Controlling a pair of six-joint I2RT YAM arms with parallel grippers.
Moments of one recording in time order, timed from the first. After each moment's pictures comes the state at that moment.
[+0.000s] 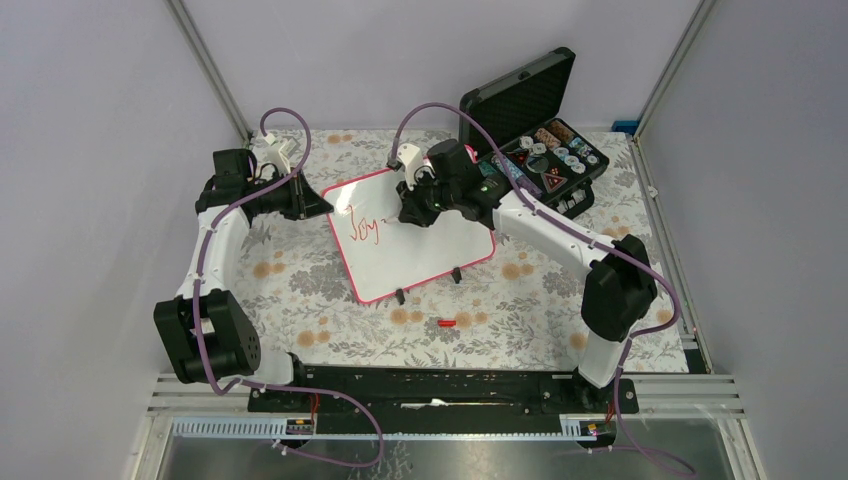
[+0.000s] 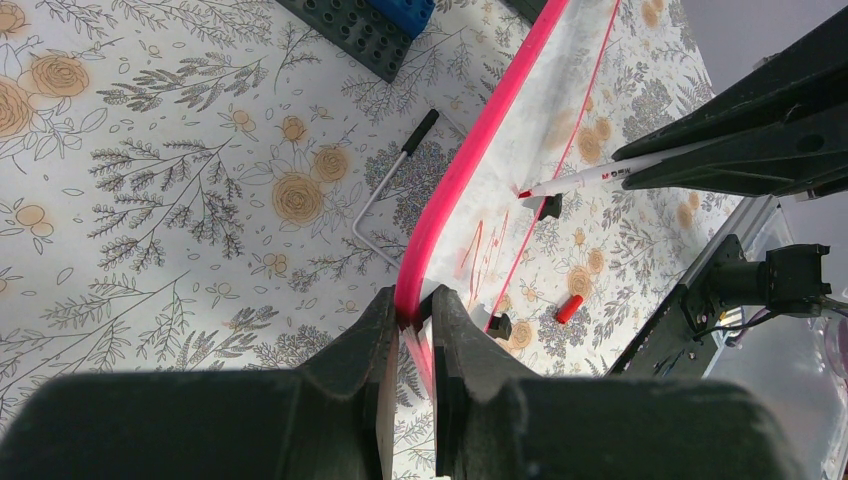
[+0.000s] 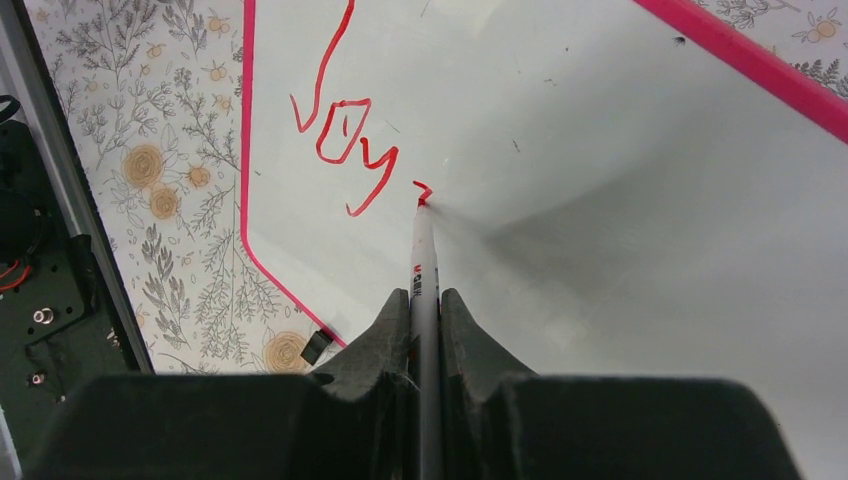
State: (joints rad) left arm 0.19 1.42 1.20 -0.63 0.93 0.13; right arm 0.75 1.80 1.57 -0.41 -0.35 -0.12
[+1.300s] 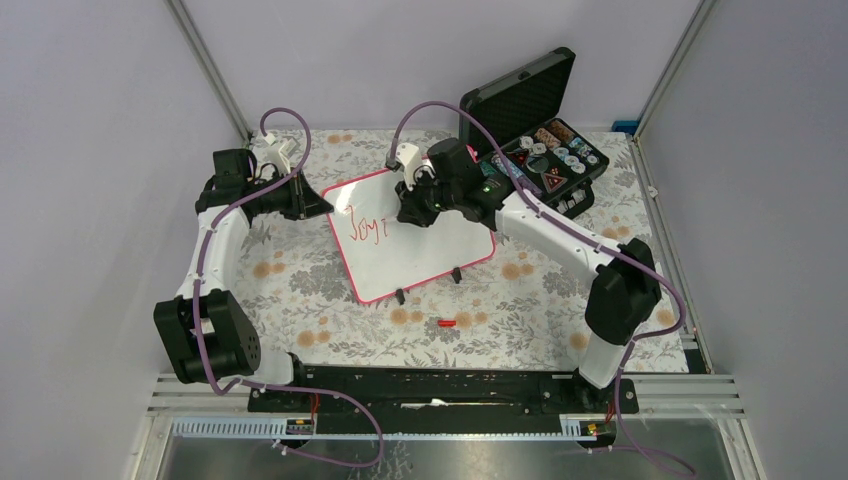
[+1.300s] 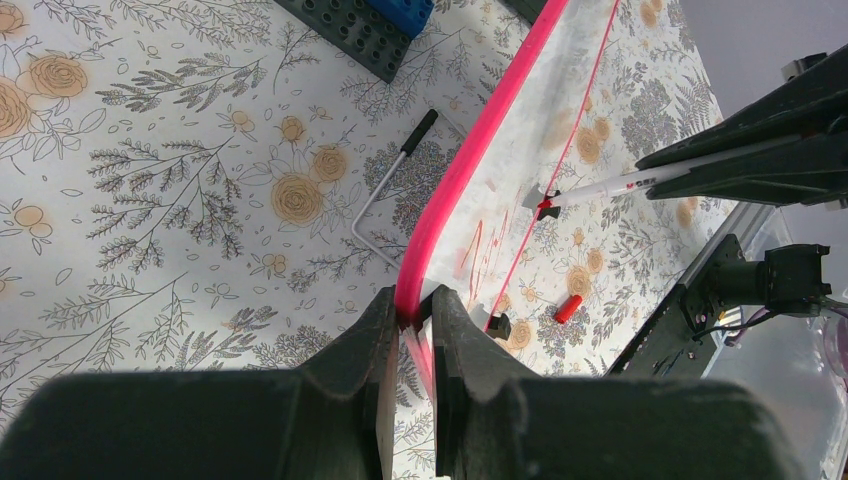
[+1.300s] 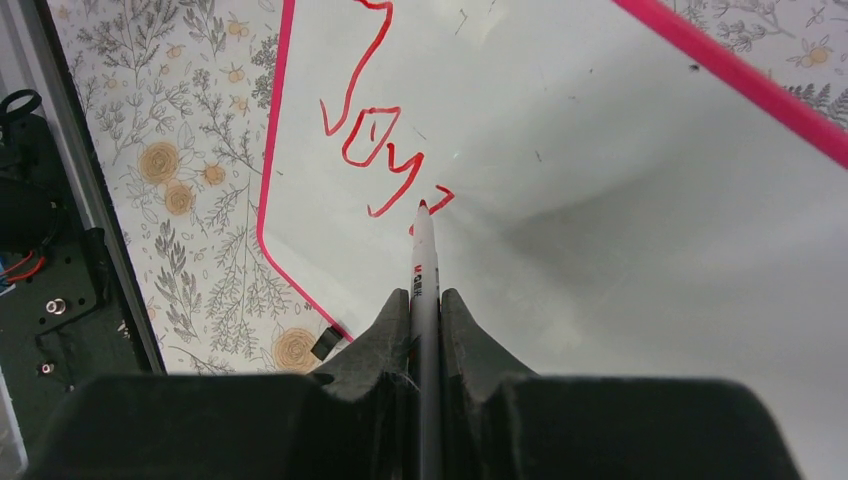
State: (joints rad) left arm 0.19 1.42 1.20 -0.63 0.93 0.13; right arm 0.76 1.77 1.57 -0.42 -0.37 -0.14
